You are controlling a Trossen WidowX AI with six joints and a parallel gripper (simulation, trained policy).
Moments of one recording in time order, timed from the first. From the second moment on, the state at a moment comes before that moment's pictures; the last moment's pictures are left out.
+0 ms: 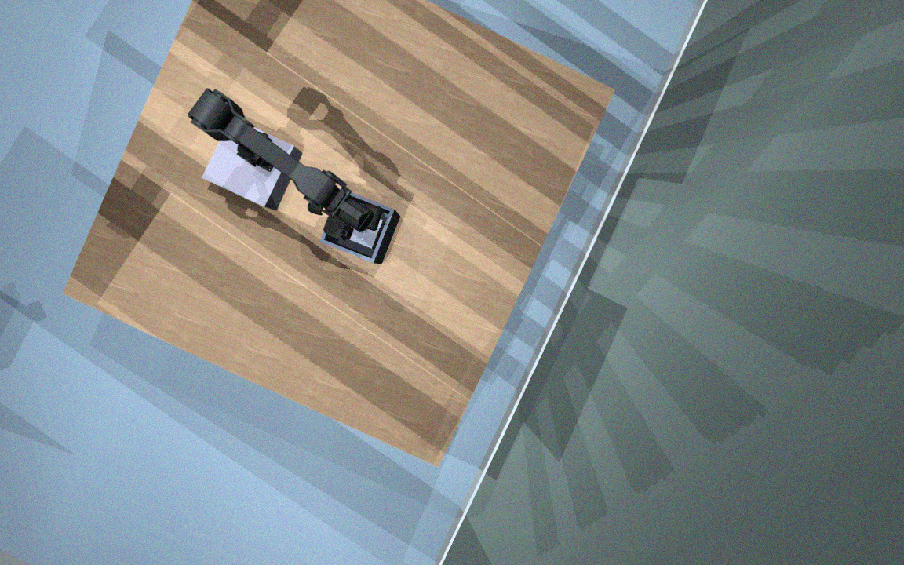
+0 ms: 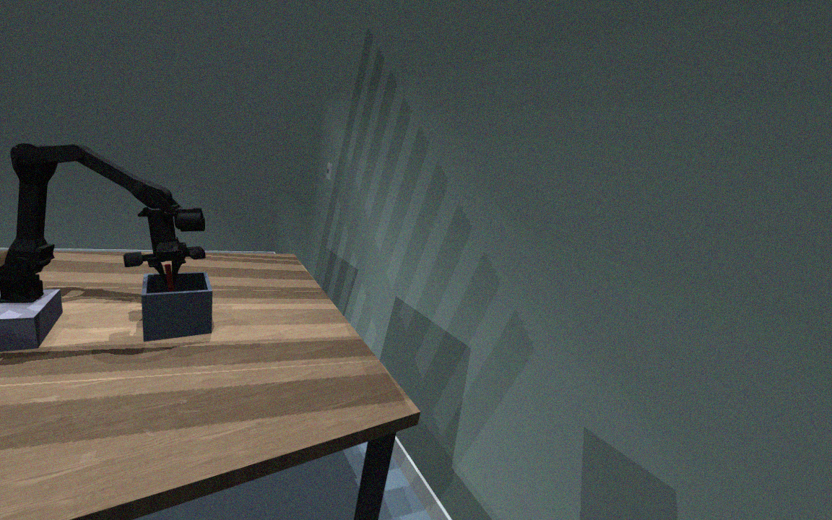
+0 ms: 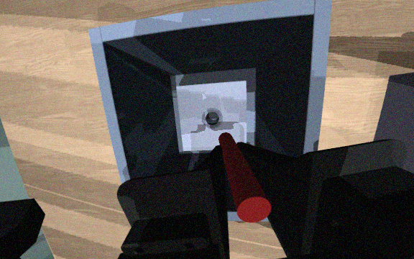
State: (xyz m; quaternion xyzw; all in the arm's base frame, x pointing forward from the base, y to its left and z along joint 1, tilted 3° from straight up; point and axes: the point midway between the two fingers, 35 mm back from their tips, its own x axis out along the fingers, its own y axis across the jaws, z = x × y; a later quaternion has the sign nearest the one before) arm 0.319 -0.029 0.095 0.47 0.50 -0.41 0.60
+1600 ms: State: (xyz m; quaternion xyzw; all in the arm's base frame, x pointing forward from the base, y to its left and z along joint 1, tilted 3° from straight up) arm 0.344 -0.046 0.054 0.47 0.58 -0.37 0.55
